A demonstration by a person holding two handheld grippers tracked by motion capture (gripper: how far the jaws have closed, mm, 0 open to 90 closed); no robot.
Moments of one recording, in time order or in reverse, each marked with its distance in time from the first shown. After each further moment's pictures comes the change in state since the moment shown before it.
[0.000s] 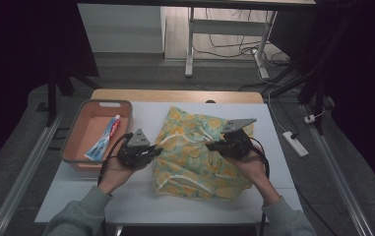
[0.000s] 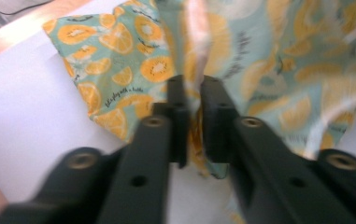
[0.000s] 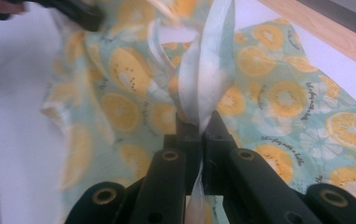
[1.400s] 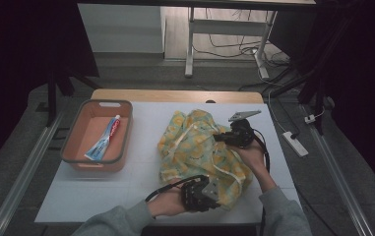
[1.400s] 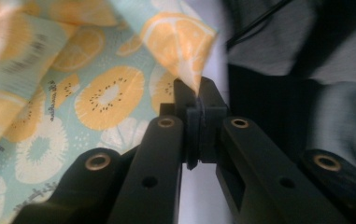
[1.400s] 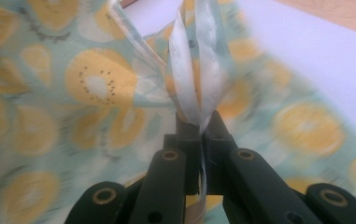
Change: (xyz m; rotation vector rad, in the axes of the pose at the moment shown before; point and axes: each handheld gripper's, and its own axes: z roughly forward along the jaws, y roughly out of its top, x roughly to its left) left arm -0.163 0.030 0.063 0.204 -0.502 0.477; right arm -0.064 -0.025 0.022 -0.006 -0.024 0.189
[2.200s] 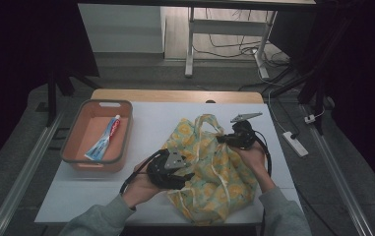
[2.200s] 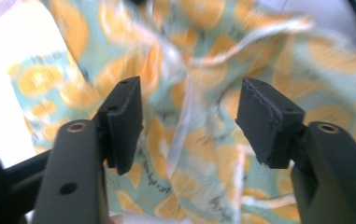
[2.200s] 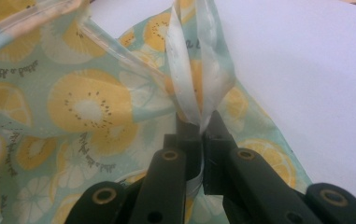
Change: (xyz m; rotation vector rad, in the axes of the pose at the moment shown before) left arm 0.046 -0.046 -0.061 -0.081 0.386 -0.320; right arm -0.010 -0.012 0.006 0.032 -0.031 0.059
